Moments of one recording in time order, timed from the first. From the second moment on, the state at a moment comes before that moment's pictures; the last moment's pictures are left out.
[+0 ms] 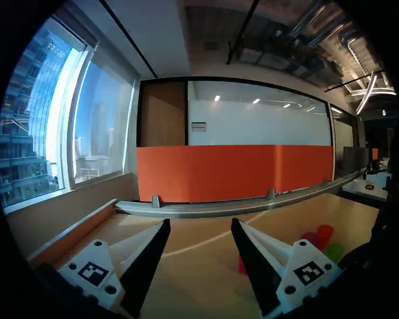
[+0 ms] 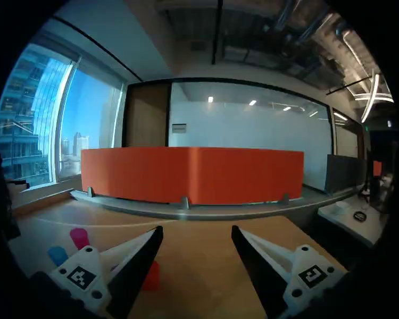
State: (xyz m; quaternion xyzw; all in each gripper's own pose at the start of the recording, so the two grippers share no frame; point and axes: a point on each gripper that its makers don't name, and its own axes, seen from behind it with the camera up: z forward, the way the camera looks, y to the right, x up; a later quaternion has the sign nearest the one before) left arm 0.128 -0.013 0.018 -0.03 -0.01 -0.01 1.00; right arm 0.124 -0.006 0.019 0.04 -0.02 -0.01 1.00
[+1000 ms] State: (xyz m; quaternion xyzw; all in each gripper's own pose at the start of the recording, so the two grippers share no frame) left arm 0.201 0.035 0.017 -0.18 -0.01 0.00 0.98; right arm 0.190 -0.083 -0.001 0.21 -0.02 -0.01 0.98
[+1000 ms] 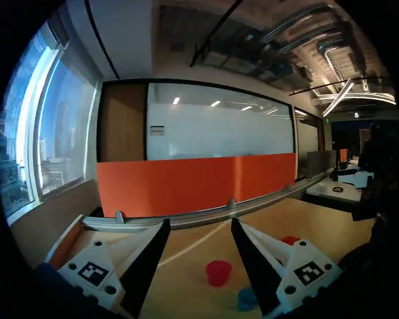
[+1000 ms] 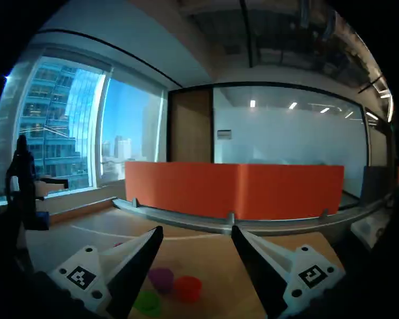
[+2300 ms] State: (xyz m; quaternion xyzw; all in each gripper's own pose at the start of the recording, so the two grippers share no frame) left arm 0.171 0.113 -0.030 -0.39 -0.07 0.03 0.92; right arm 0.166 -0.148 -0.058 0.41 -0.11 -0.07 0.90
